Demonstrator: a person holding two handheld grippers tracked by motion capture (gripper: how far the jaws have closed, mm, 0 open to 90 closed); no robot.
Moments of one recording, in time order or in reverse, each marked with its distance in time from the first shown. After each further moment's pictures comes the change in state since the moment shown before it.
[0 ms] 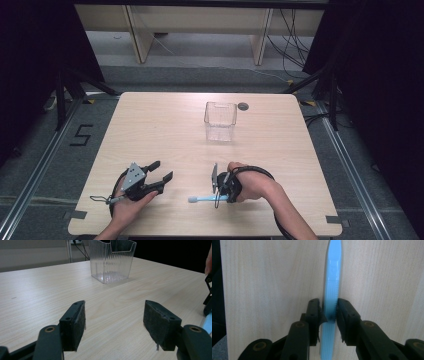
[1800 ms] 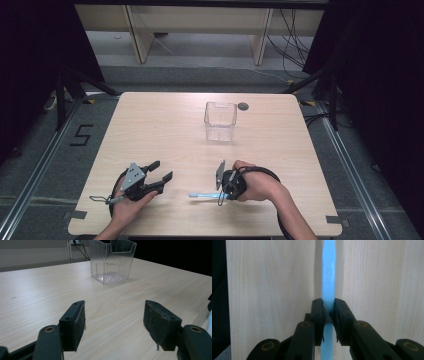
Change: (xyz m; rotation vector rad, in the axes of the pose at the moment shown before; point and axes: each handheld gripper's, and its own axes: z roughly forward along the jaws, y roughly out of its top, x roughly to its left) left arm 0.000 0.000 0.000 -0.004 -0.002 -0.008; right arm 0.007 -0.013 -0.013 -0.093 -0.046 0.087
